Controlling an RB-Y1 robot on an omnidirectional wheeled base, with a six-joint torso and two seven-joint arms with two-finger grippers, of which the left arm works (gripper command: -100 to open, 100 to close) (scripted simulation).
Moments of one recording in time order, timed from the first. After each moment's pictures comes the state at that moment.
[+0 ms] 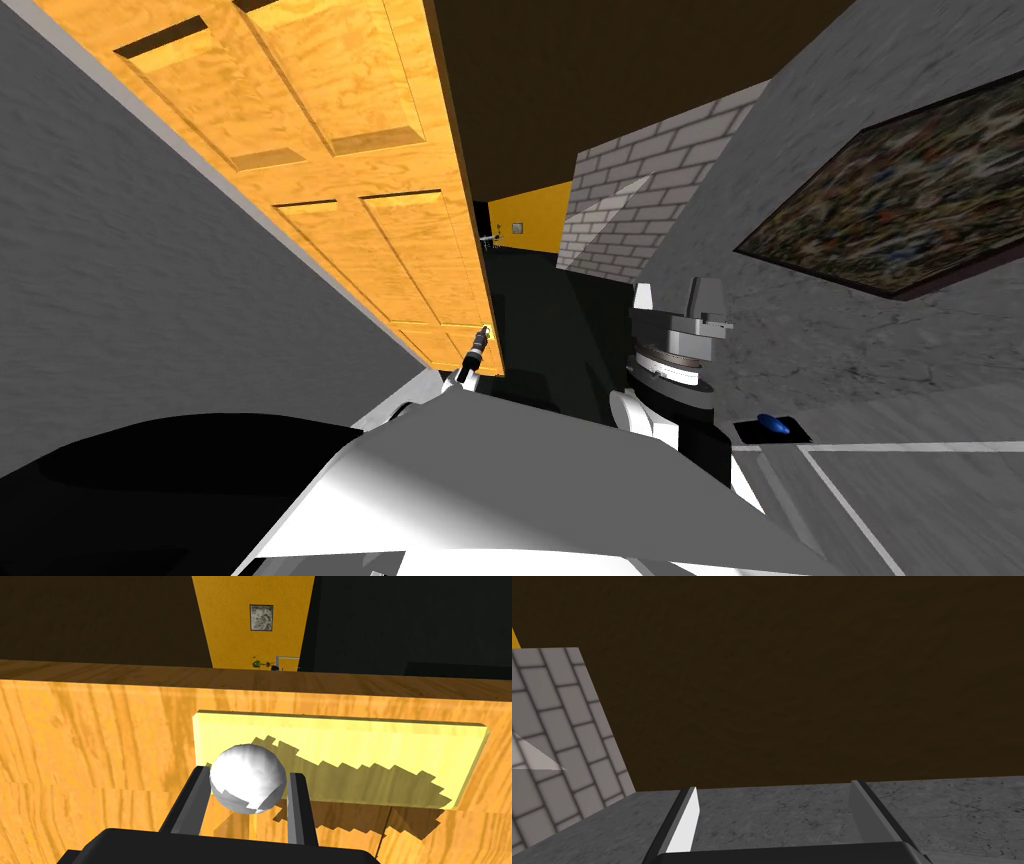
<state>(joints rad) -0.14 0.13 0.09 -0.60 -0.06 -0.82 0.16</state>
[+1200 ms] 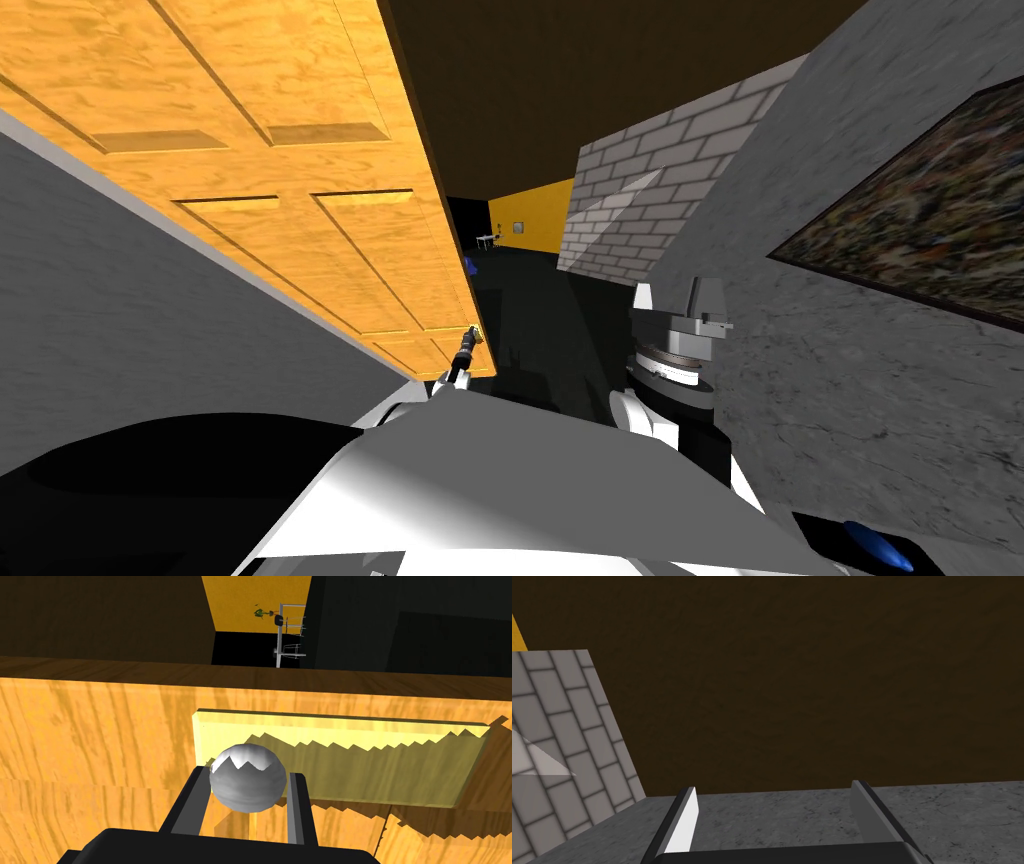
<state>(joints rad) -0.15 0.18 0.24 -0.53 -0.04 -0.86 0.16</state>
